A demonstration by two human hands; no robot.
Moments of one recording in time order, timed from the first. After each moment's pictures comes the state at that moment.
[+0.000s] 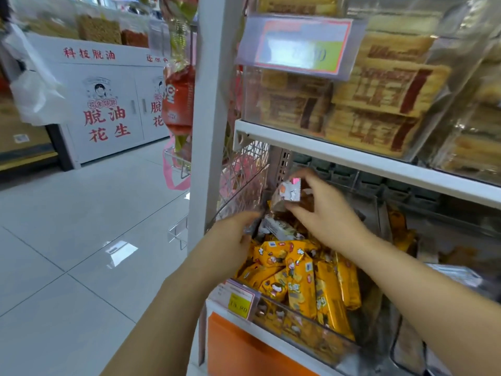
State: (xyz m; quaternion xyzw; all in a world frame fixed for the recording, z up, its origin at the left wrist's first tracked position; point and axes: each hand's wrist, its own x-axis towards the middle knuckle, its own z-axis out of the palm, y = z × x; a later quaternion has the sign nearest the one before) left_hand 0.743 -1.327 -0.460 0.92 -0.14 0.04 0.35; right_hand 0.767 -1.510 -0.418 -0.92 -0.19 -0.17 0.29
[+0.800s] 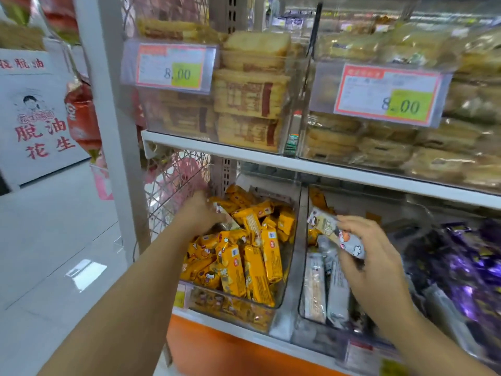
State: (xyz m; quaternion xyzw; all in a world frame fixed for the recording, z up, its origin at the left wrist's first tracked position) left_hand 0.809 -1.392 -0.458 0.92 -0.04 -0.03 0.39; right_hand 0.637 -1.644 -0.459 -0.88 -0.08 -0.39 0.24
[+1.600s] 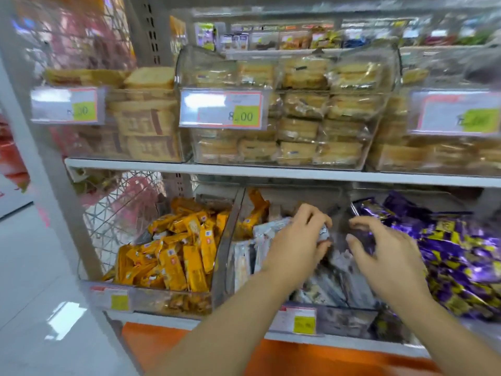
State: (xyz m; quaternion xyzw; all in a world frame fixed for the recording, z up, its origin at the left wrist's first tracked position) left_hand 0.635 -1.611 -0.435 0.84 -0.45 0.13 0.29; right_hand 0.547 -1.745 -0.436 -0.92 0.17 -0.32 0.13
